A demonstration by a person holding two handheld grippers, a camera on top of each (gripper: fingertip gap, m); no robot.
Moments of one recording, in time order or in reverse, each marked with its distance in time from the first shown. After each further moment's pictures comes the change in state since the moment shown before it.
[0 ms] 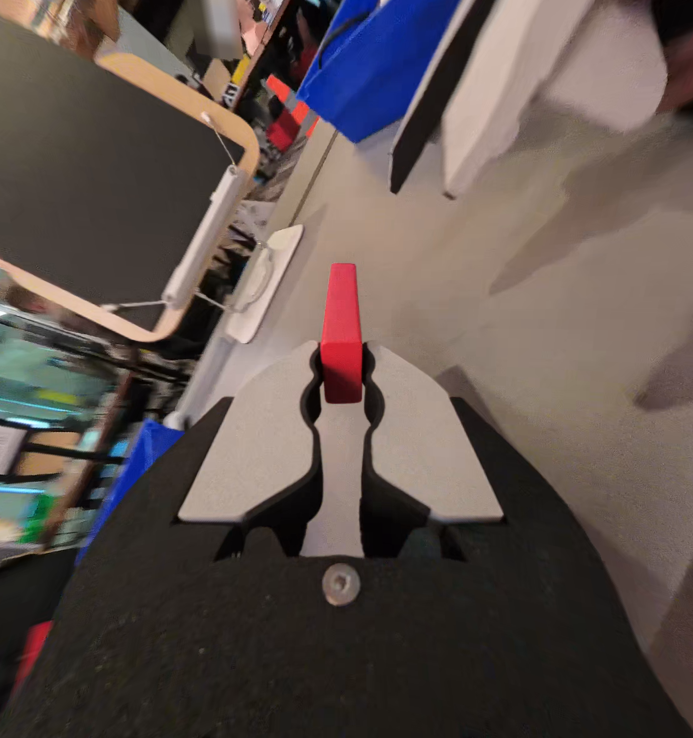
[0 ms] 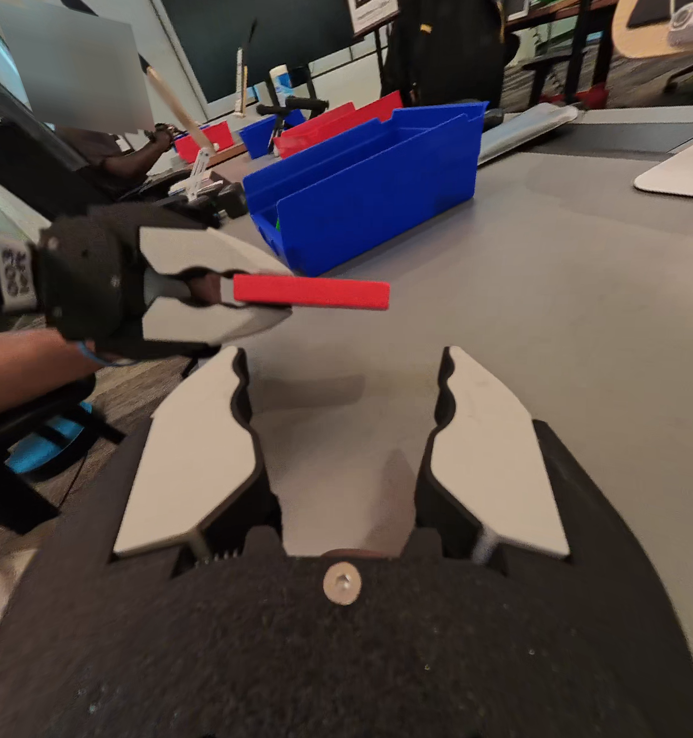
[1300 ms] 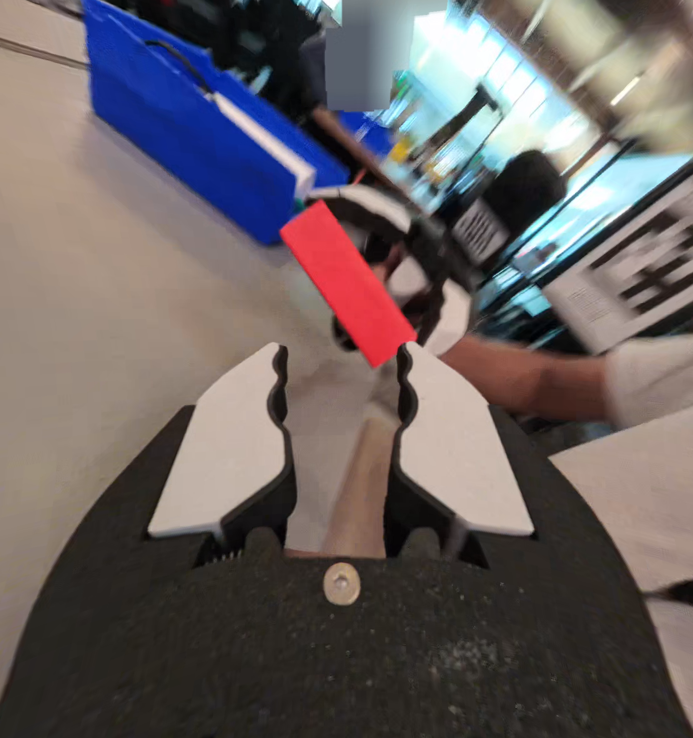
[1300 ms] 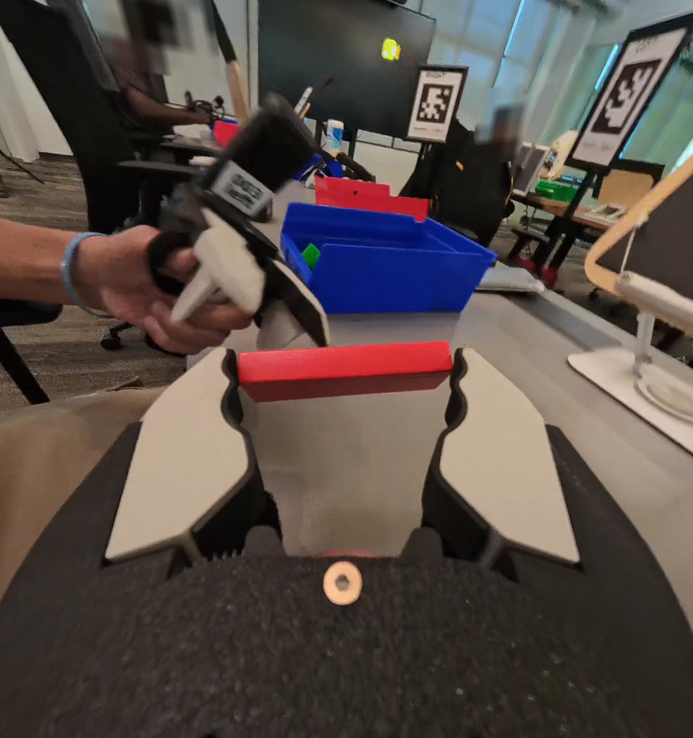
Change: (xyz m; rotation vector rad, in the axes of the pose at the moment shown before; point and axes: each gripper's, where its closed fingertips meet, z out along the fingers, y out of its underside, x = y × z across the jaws) left arm 0.021 -0.060 -0.025 0.299 0.820 -1.218; right arm -0.034 -0.028 -0.022 0.124 -0.042 -0.463
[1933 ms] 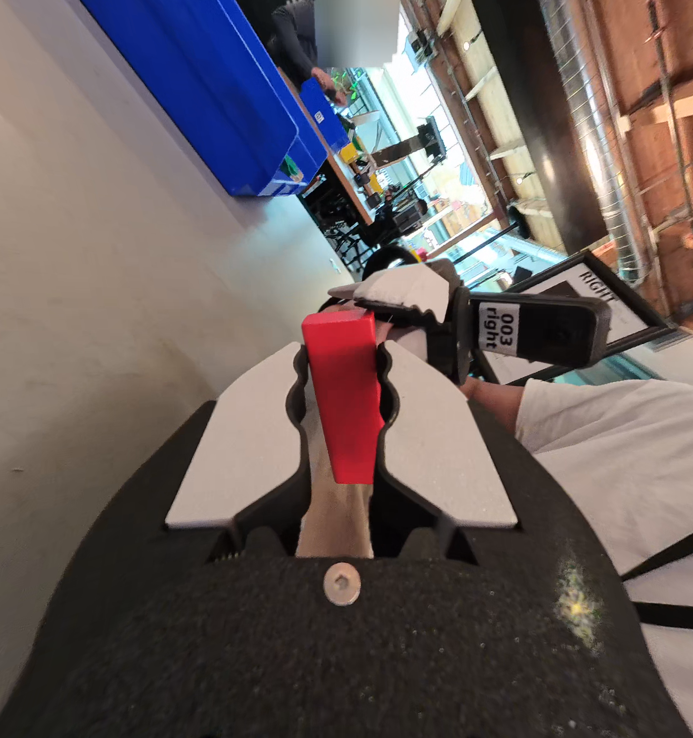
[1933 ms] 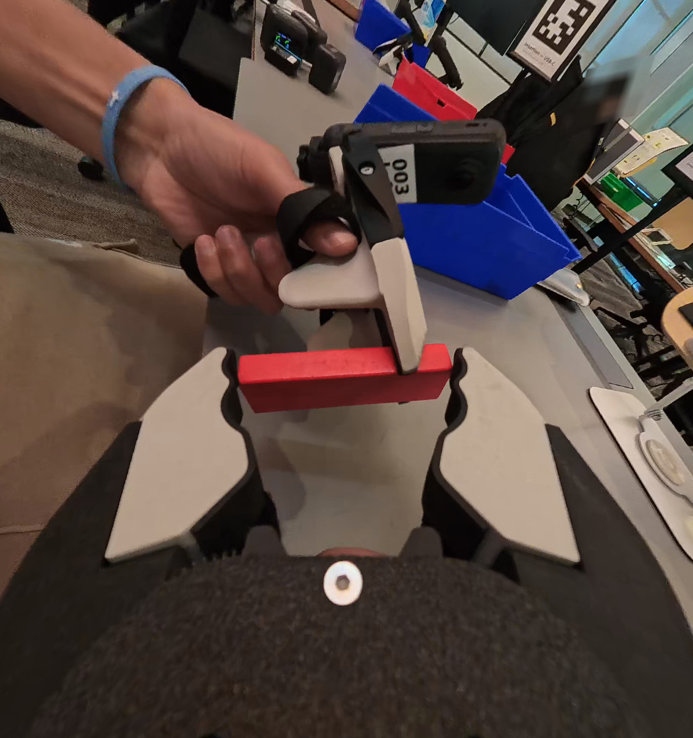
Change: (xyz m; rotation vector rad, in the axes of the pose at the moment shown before) left arm -0.020 0.020 0.019 -0.028 0.151 -0.330; right arm -0.052 0.042 0.030 -0.234 -0.118 -0.341
